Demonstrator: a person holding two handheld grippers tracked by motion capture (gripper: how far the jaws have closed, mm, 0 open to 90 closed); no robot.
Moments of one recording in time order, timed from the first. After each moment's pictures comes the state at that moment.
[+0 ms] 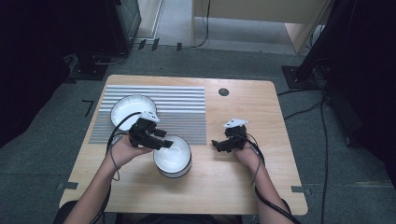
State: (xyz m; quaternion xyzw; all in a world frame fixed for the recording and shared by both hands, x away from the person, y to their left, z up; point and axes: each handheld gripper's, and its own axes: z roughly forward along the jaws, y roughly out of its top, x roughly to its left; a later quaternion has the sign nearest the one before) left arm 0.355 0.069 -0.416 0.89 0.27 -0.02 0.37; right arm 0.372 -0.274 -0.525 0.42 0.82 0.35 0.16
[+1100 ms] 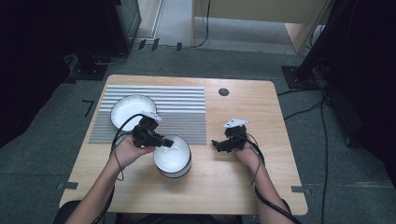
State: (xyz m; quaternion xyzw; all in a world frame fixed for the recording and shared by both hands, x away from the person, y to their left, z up) left arm 0.363 0.066 -0.430 0.87 0.32 -0.09 0.36; right arm 0.372 -0.274 -0.525 0.42 0.82 0.35 0.16
